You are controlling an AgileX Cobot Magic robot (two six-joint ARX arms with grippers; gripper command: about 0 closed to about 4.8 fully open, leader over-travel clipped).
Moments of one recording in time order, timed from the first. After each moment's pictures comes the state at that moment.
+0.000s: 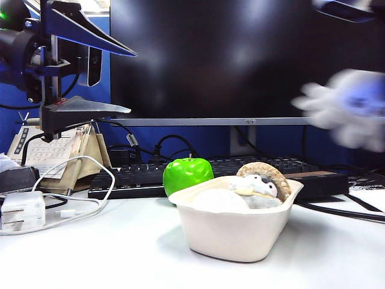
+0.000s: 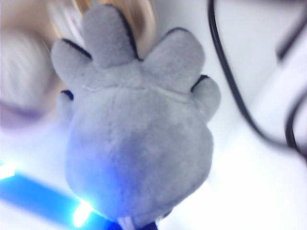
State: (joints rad) left arm -0.24 1.41 0.73 0.03 1.23 -0.45; right arm 0.55 1.02 0.98 -1.12 0.03 0.15
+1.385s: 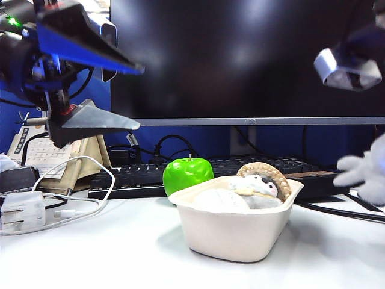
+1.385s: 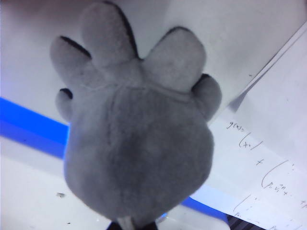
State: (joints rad) left arm -0.33 1.41 0.73 -0.16 1.18 -0.03; right arm 0.54 1.25 1.00 -1.30 -0.05 0.11
